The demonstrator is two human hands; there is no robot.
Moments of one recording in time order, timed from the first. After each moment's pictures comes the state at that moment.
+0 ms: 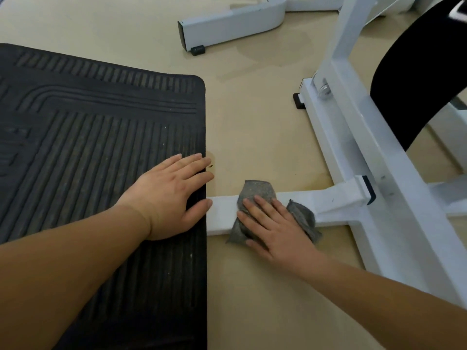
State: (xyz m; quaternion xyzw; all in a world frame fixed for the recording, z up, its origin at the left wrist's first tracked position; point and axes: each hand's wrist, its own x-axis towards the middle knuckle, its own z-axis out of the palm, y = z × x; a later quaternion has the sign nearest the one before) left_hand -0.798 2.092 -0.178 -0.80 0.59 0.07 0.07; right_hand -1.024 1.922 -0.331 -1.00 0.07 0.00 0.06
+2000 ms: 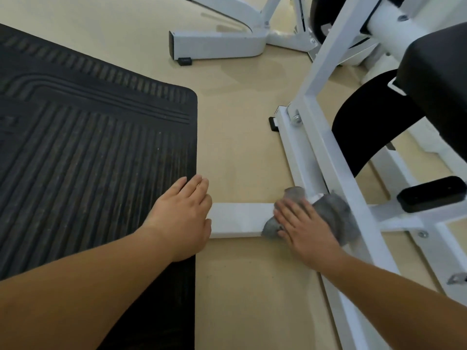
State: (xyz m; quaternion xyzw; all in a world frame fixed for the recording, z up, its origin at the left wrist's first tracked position) left_hand -0.847 2.090 -0.194 -0.80 0.58 0.06 0.11; right_hand -1.085 1.856 -0.267 -0.96 0.18 0.17 -0.17
